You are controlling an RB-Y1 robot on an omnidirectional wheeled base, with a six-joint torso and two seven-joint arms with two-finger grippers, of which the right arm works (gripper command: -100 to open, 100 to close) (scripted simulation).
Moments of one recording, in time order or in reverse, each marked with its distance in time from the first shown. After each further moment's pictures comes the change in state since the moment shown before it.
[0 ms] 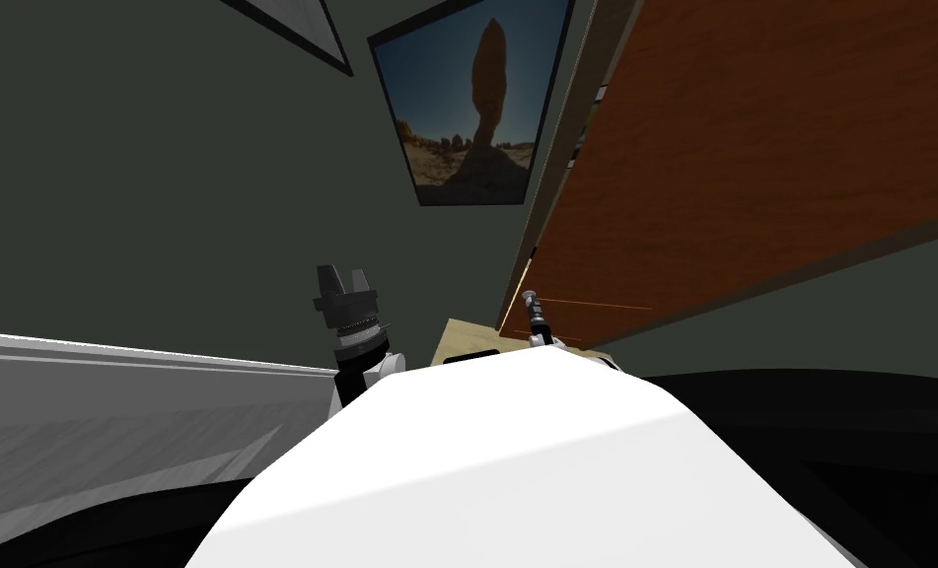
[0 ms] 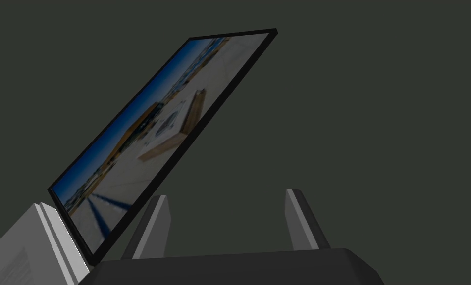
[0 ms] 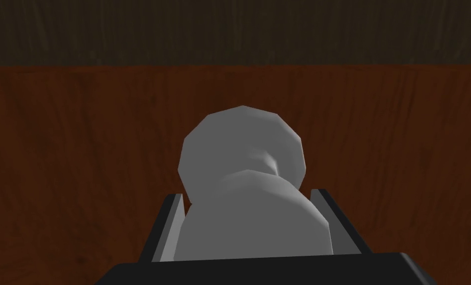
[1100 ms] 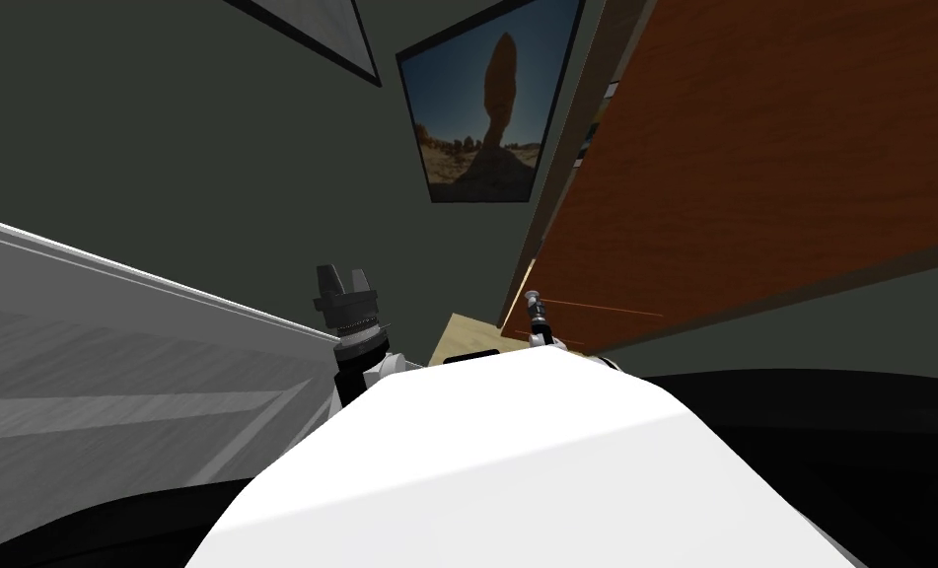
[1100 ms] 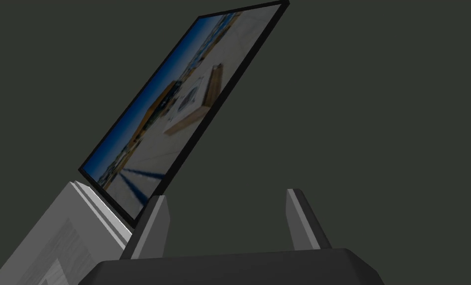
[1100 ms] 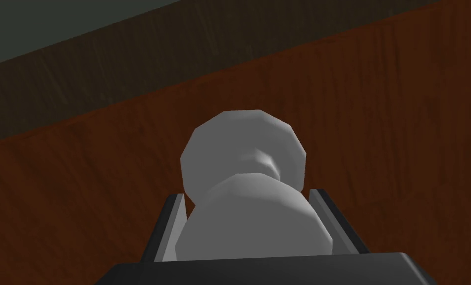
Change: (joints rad) arm -0.001 0.002 -0.005 0.001 -0.067 0.011 -0.252
